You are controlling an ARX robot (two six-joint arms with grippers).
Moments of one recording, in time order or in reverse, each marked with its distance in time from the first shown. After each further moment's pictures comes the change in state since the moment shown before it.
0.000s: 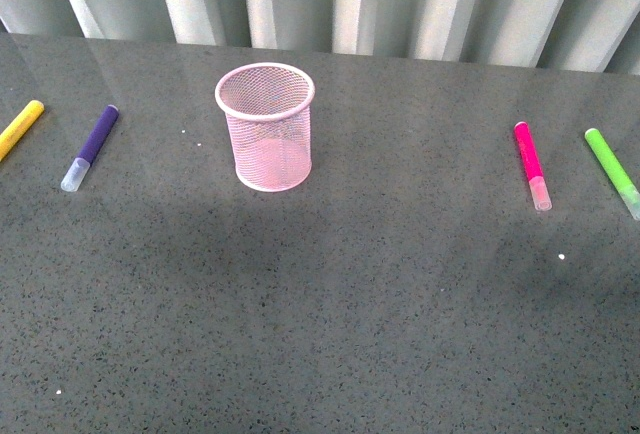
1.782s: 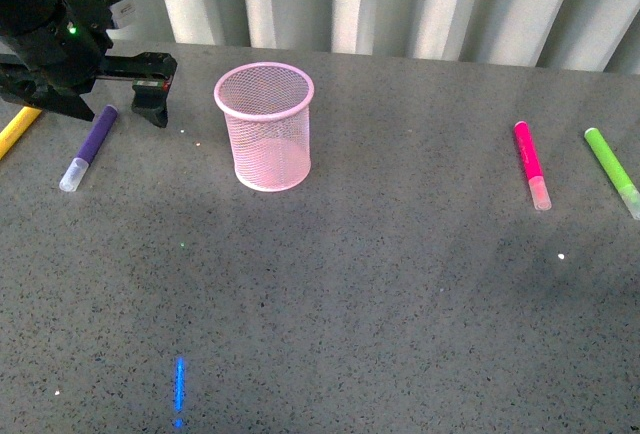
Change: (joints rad) left arm 0.122 1.442 1.276 -0.487 0.203 0.337; right arm 0.000 0.000 0.000 0.000 0.000 0.000
